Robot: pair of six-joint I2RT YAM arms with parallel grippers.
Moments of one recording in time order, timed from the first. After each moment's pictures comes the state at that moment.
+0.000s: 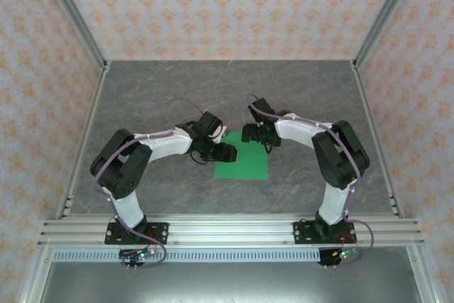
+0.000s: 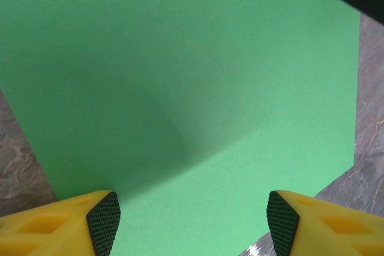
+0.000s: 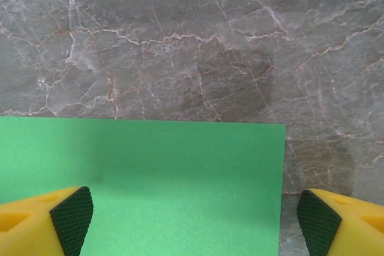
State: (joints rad) left arm -0.59 1.77 0.99 -0.36 0.39 -0.52; right arm 0.54 1.83 1.12 -0.50 0.03 0.60
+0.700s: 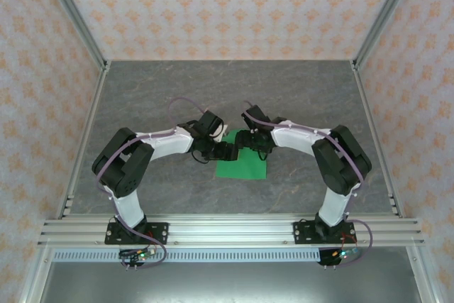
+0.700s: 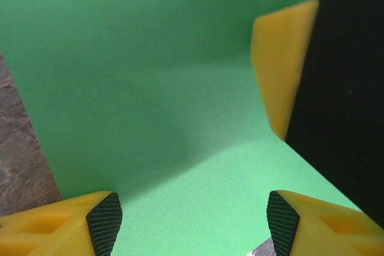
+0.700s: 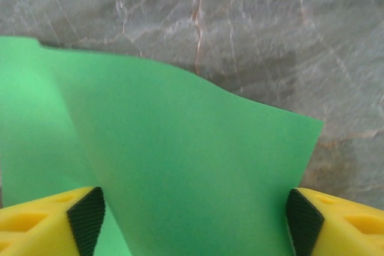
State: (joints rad) left arm -0.59 1.79 1.00 -0.34 0.40 -0.54; right arm 0.63 1.78 1.06 -0.46 -0.03 0.68
